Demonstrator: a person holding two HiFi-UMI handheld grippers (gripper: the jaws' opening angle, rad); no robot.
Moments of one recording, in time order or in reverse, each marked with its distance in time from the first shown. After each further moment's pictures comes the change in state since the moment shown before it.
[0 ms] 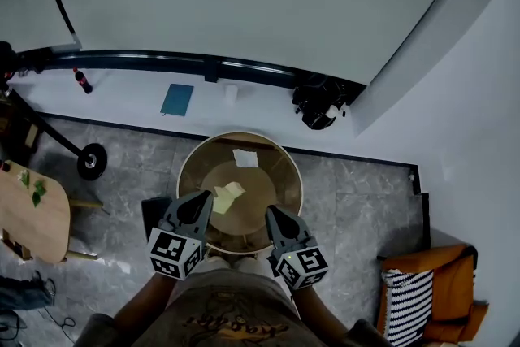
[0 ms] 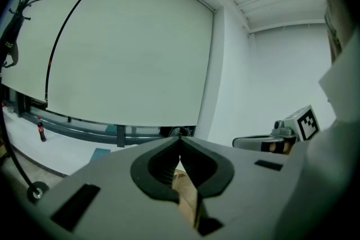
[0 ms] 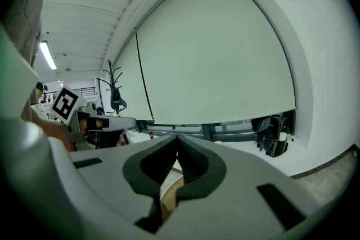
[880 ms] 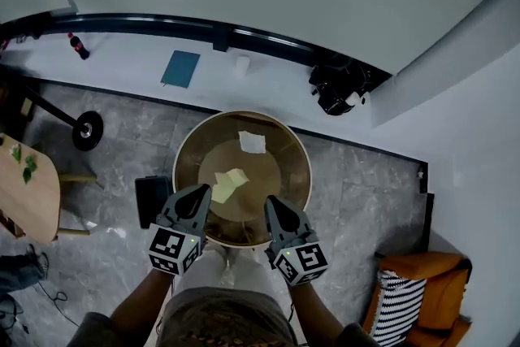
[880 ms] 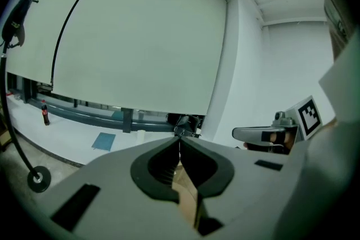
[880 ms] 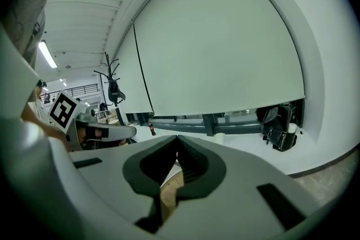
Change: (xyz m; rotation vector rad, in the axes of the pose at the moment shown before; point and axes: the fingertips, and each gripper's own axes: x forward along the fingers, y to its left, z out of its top) left arm 0.055 0.046 -0.070 -0.062 0.083 0.062; right arm 0.069 -0.036 -0.043 0.007 0.072 0.046
